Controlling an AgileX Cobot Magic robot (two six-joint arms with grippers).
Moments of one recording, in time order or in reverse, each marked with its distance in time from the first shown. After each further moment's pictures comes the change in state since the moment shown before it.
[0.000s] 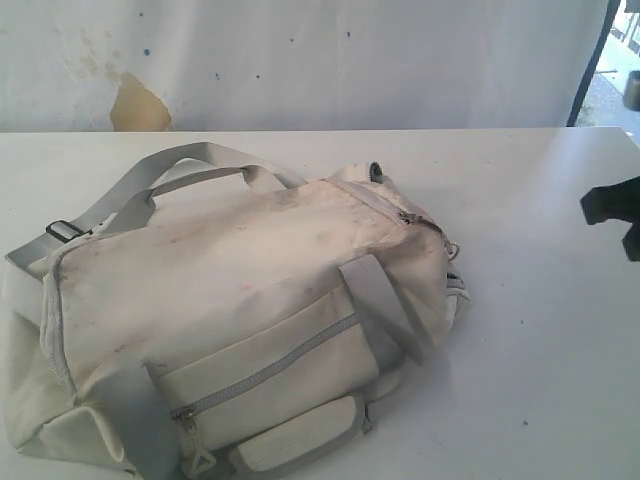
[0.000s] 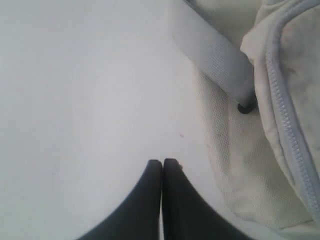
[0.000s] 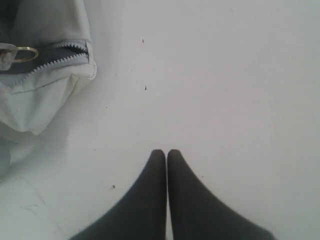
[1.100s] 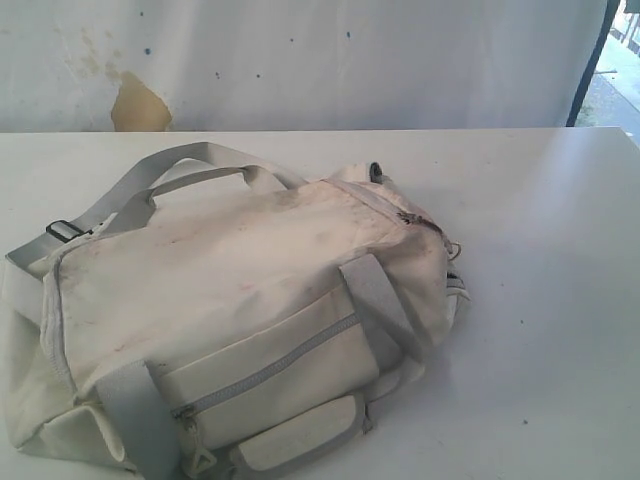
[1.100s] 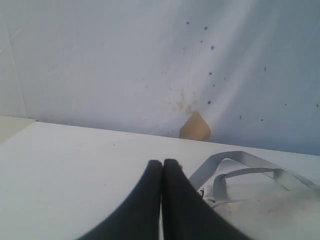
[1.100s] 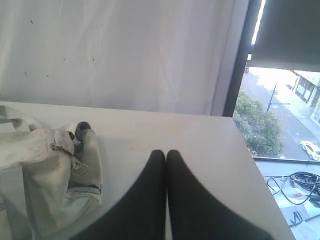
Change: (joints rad) left arm 0.000 -1.287 0.294 0.031 -0.178 -0.021; right arm -0.001 -1.268 0.348 -0.059 -0.116 -0.018
